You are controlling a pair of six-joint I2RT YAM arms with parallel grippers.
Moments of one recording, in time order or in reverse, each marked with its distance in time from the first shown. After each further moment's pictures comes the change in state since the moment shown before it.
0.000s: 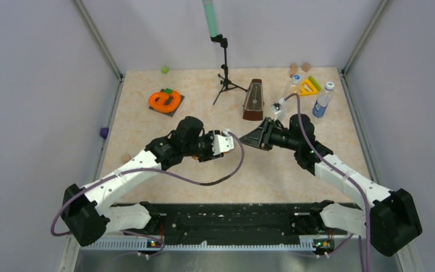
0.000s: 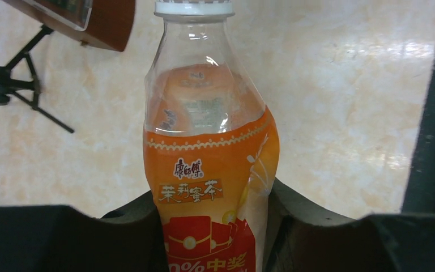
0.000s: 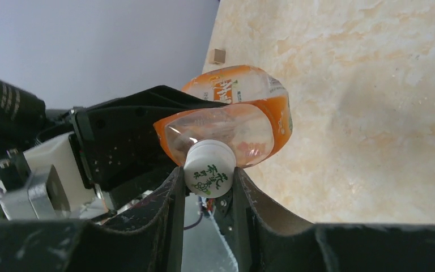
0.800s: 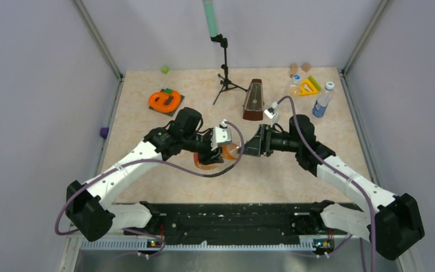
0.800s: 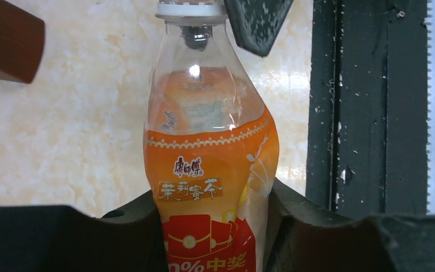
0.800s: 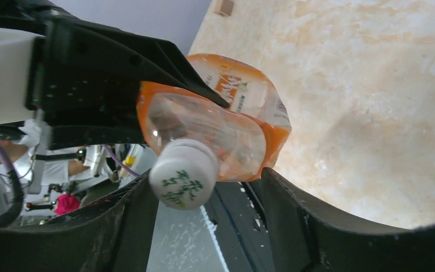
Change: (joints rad) left arm 0.102 0.076 0.142 -0.217 0.401 -0.127; right arm 0.013 -0.042 0.023 -0.104 -0.153 -0.241
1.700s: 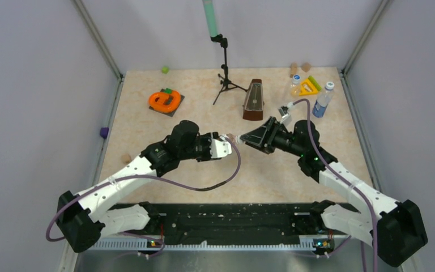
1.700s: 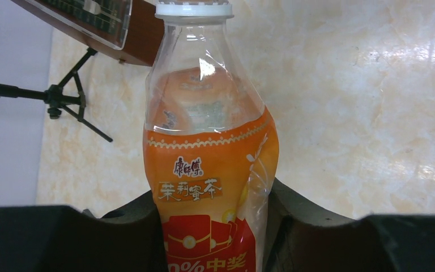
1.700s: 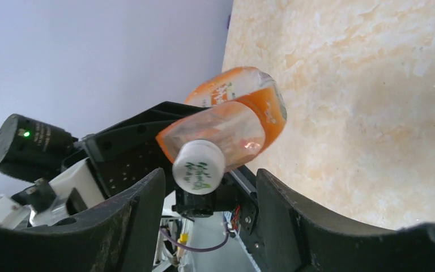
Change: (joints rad) left arm -0.092 -0.140 -0.180 0.242 -0.388 0.177; right arm 0.002 -0.084 -0.081 0.118 0.260 0.352
